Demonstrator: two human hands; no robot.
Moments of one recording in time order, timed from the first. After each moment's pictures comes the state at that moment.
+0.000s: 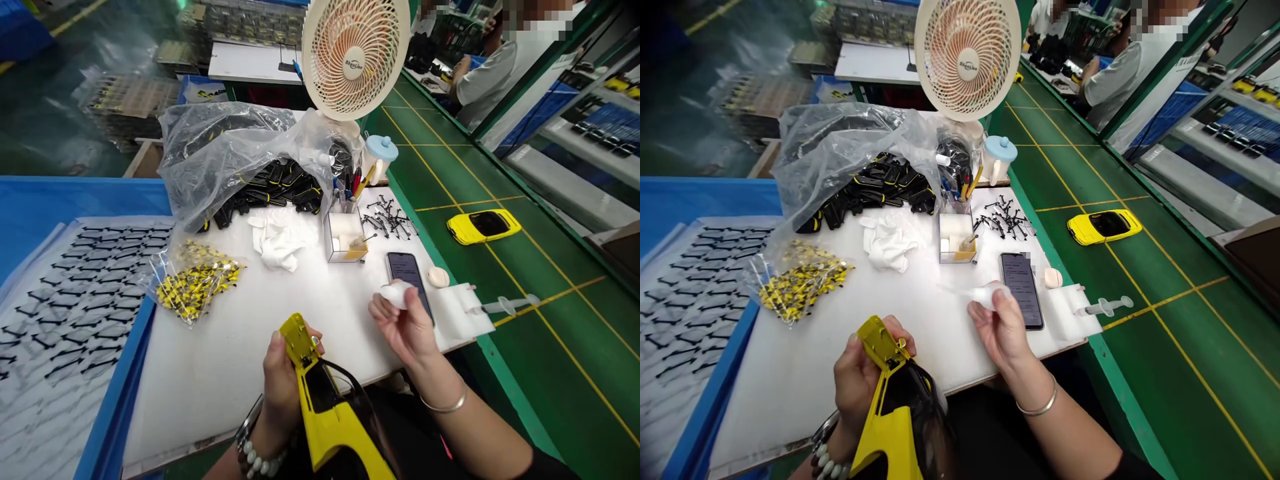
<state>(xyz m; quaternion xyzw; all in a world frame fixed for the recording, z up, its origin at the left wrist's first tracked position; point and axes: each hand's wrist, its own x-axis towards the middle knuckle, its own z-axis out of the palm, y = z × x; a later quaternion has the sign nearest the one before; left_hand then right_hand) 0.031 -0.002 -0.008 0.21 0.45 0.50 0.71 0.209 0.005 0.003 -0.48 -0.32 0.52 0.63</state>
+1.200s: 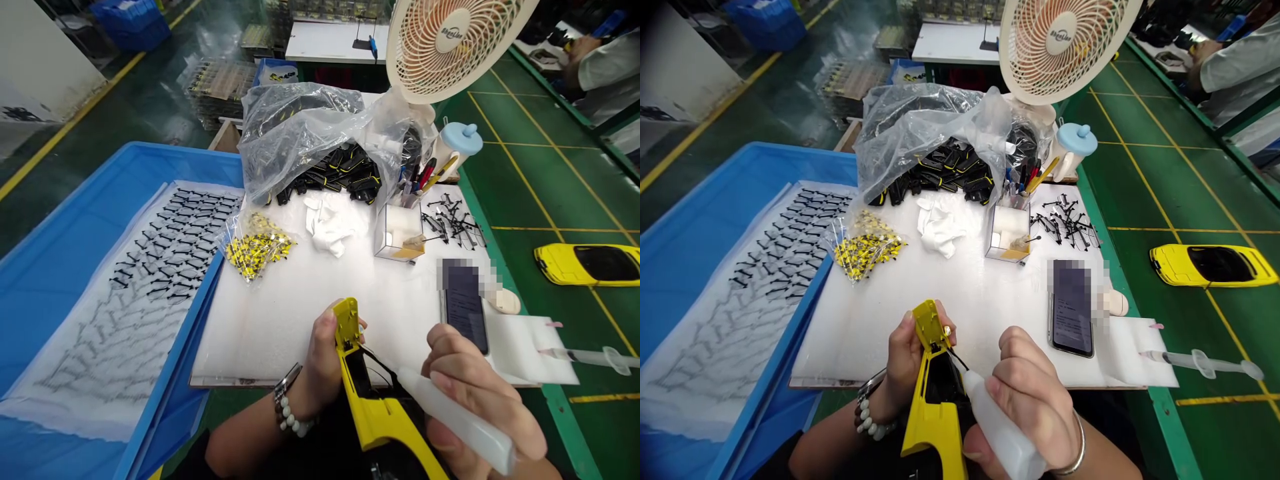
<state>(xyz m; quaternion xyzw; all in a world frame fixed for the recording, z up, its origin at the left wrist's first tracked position) 0.032 -0.008 0.004 0.19 0.45 0.49 0.72 0.196 -0.028 0.040 -0.31 -0.79 0.17 0.50</state>
